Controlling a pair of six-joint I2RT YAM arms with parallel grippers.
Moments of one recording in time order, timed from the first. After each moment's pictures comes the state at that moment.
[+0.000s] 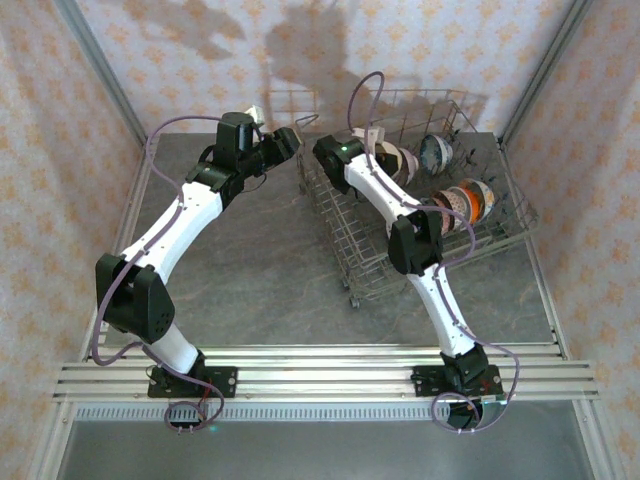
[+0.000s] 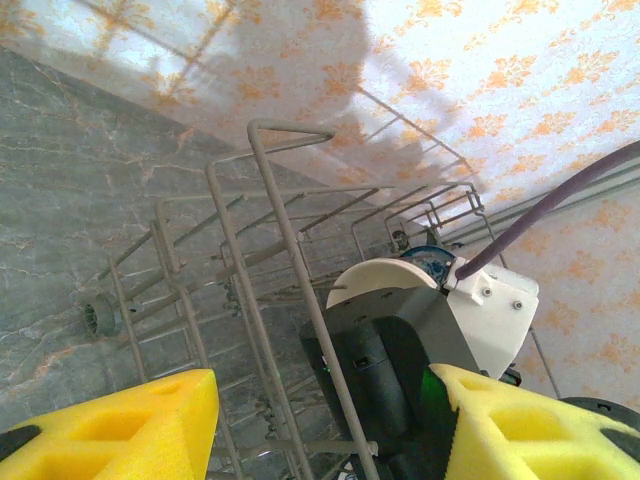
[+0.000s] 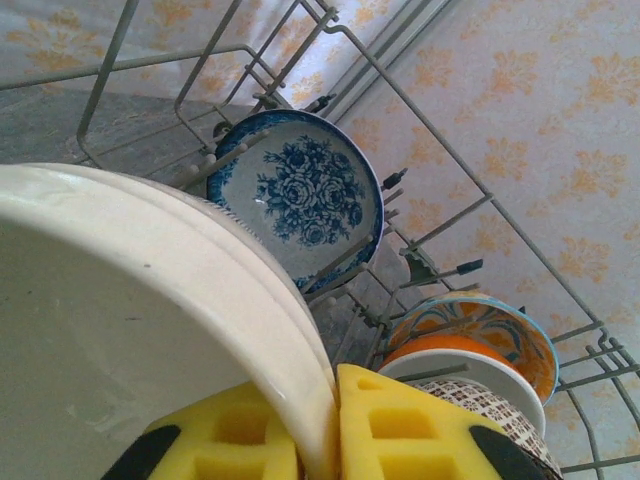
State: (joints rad) left arm -0.29 1.63 1.49 -0.28 0.18 -0.77; right arm 0.55 2.52 2.47 -1.38 1.26 0.75
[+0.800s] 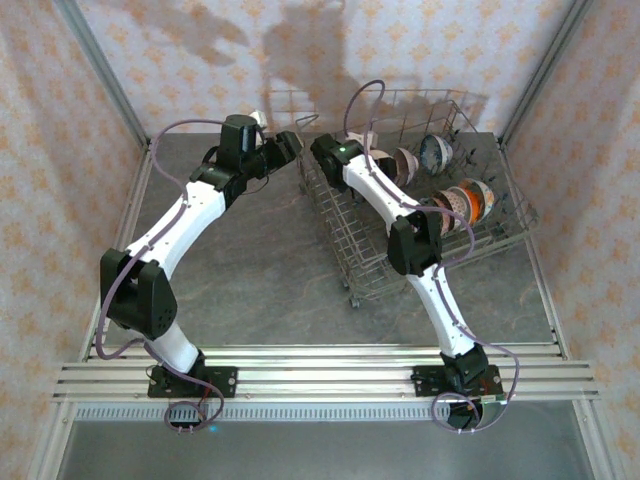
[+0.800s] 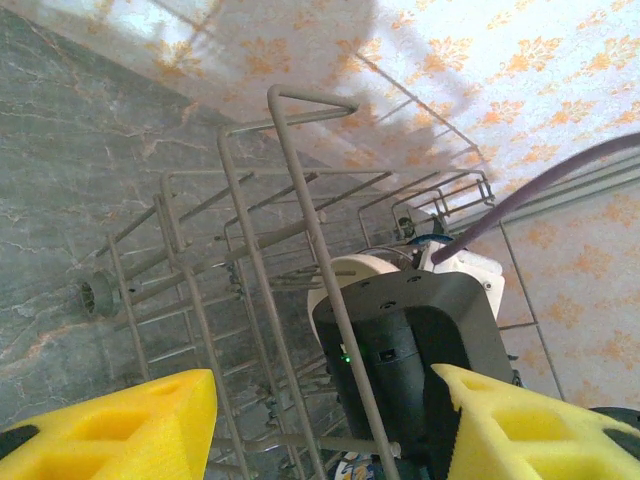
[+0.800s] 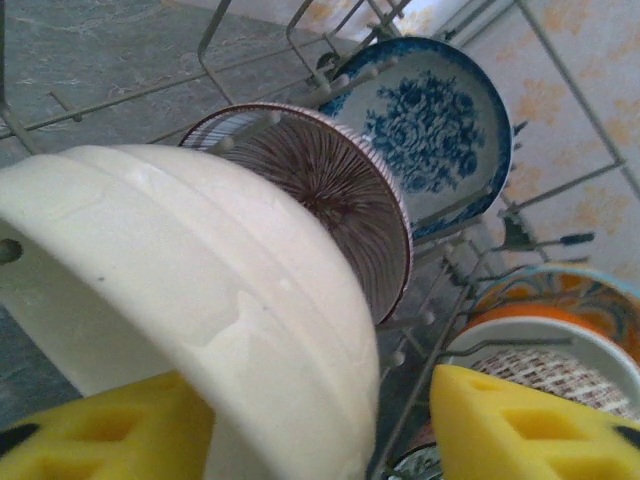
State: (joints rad) left arm -0.29 1.65 1.48 -0.28 0.20 -0.80; right arm 0.55 2.52 2.47 -1.32 1.01 0.60
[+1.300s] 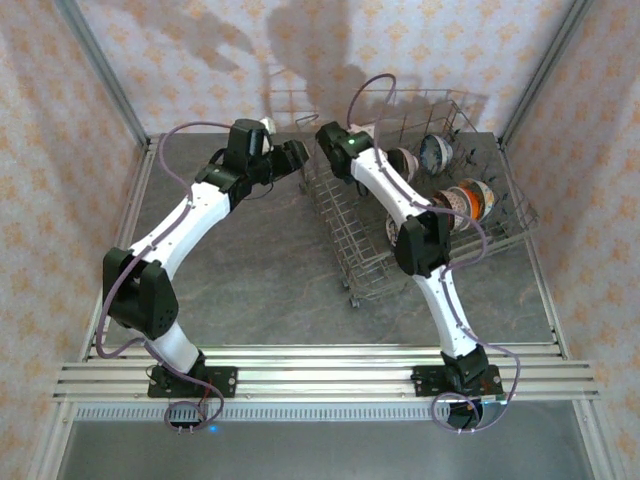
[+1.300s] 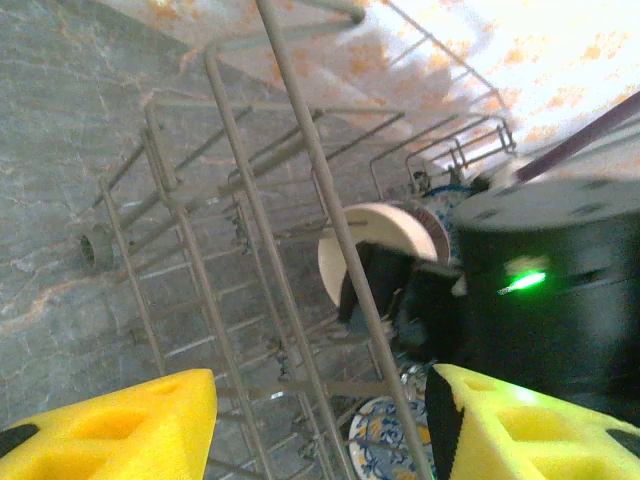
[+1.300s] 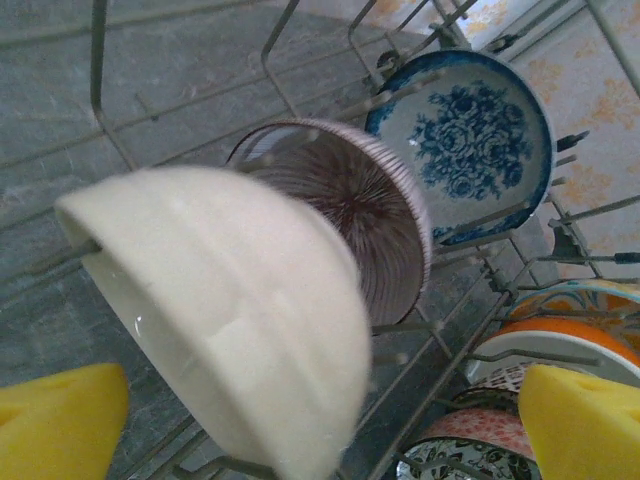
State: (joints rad) left arm -0.34 1.66 1.48 -0.36 0.21 -0.76; right arm 0.53 2.41 2.45 -1.27 0.85 0.50
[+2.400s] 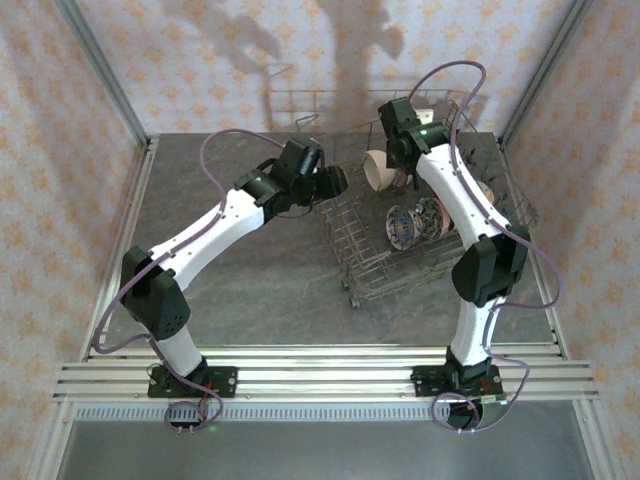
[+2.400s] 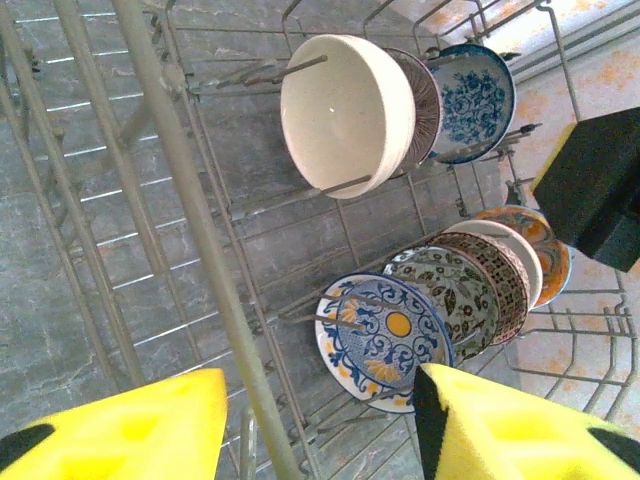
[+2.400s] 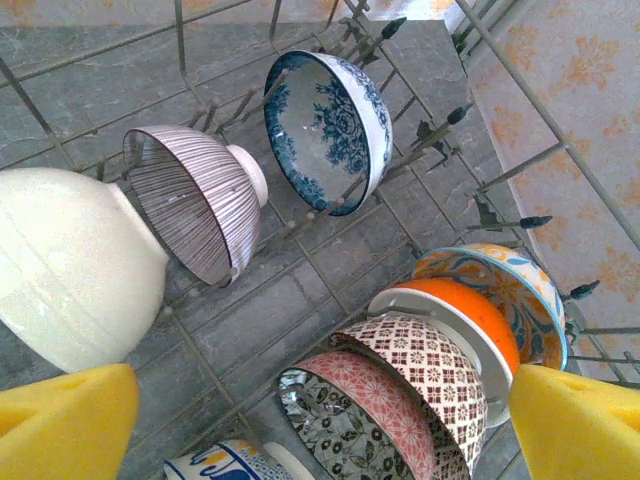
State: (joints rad) left arm -0.61 1.71 1.61 -0.59 0.02 -0.88; right arm 0.37 1.89 1.99 -1.13 0.60 0.38
